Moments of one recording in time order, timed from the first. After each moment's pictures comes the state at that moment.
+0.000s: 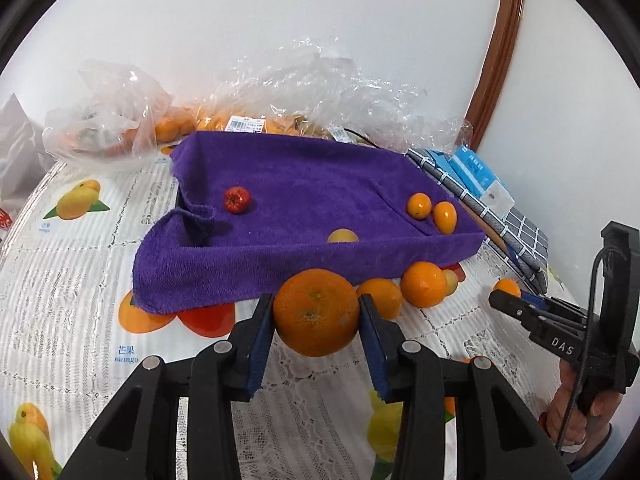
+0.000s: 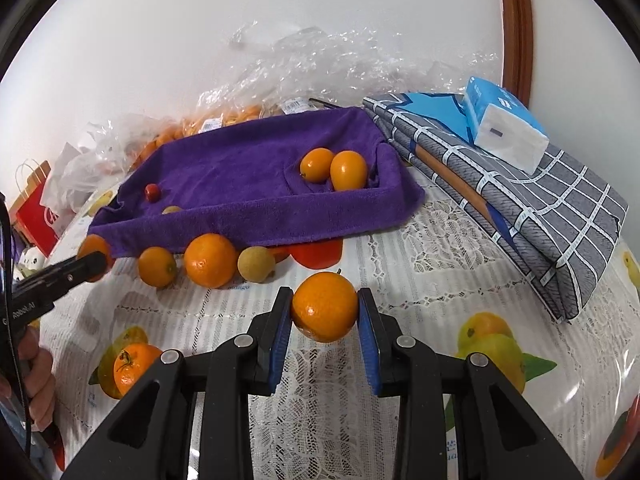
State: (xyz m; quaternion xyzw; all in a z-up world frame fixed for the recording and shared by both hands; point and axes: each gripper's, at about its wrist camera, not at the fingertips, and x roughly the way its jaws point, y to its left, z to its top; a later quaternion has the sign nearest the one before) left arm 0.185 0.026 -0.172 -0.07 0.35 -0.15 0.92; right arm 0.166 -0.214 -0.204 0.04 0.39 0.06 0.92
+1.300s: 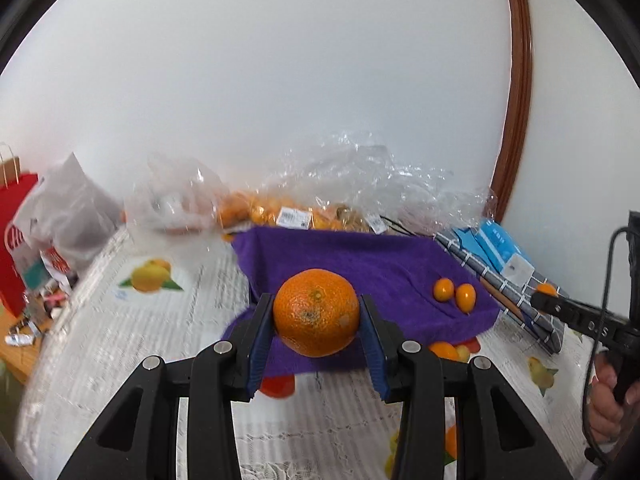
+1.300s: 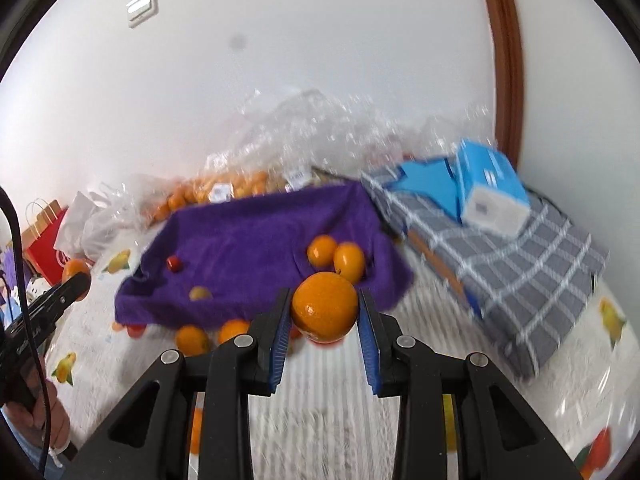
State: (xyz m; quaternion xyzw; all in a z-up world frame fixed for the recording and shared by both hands) left arm 0.158 0.048 -0.107 -0.06 0.24 -0.07 0.97; right arm 0.172 -0.217 -0.126 0.06 0.32 0.06 0.94
